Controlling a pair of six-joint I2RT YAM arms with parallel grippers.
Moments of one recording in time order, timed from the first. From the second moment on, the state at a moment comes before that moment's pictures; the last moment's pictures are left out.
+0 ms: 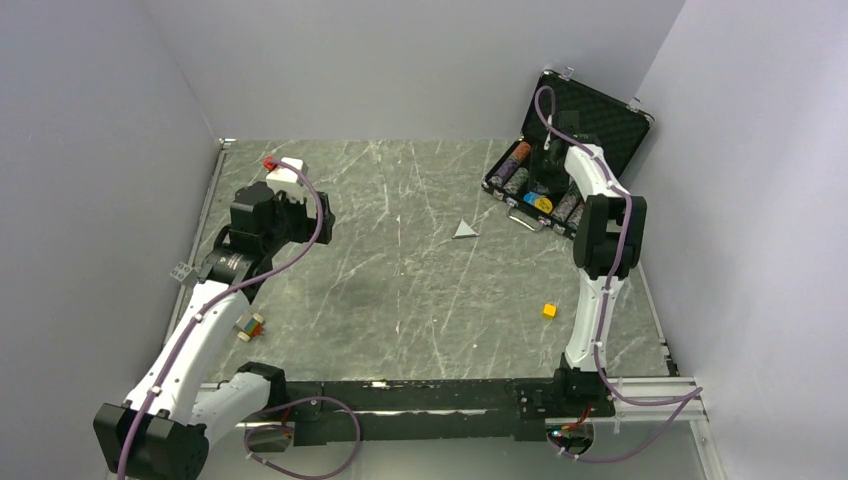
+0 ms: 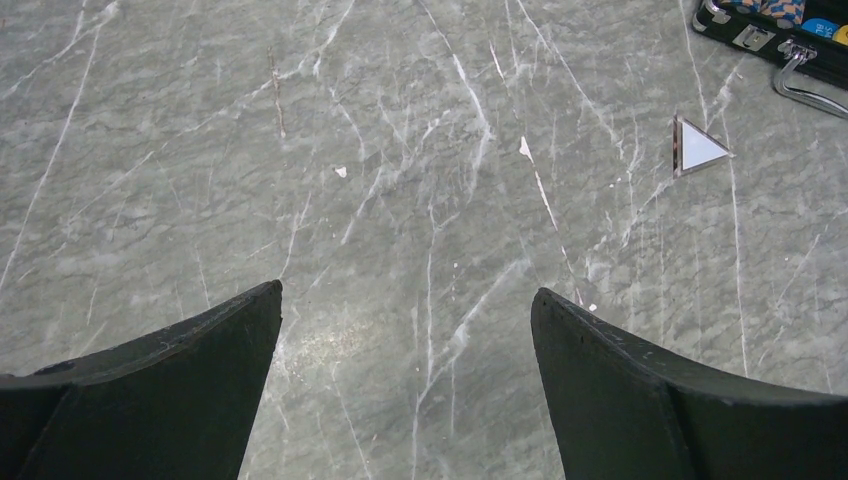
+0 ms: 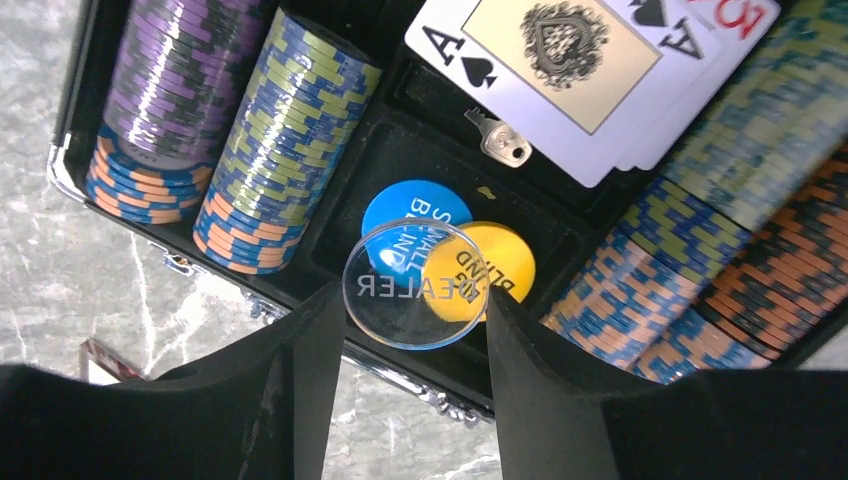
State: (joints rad) left arm -0.24 0.97 0.92 -0.34 0.04 -0.07; right arm -0.03 2.19 1.90 -0.74 -0.02 0.12
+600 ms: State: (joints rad) left arm -0.24 0.97 0.92 -0.34 0.04 -0.07; right arm -0.02 2.26 1.96 -0.76 0.00 0.12
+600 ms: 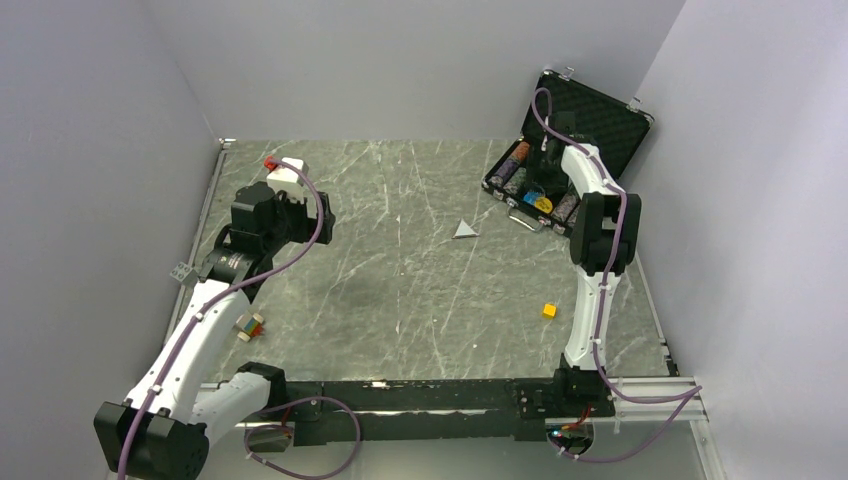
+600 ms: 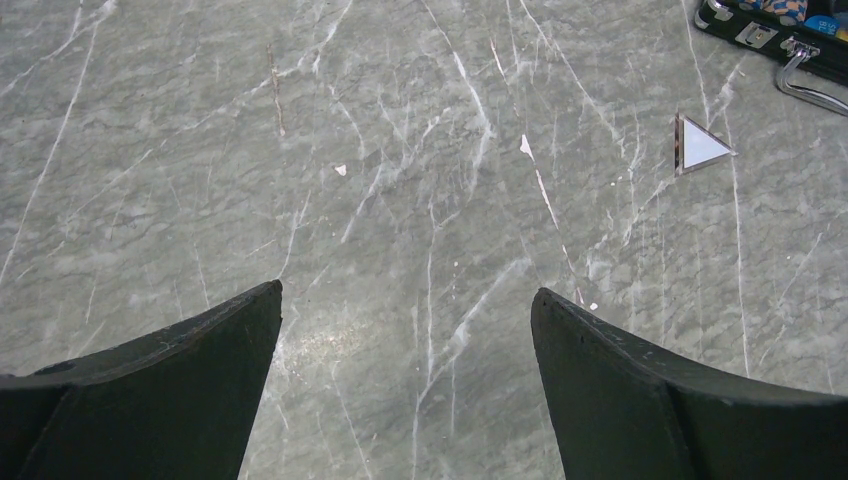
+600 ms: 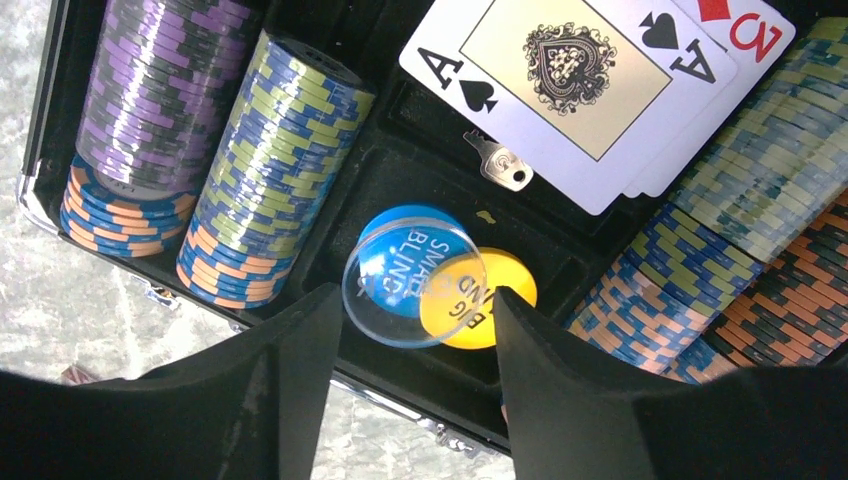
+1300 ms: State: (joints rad) left arm -0.24 0.97 0.92 -0.34 0.04 -0.07; right arm 0.01 2.15 1.82 -0.72 0.02 0.12
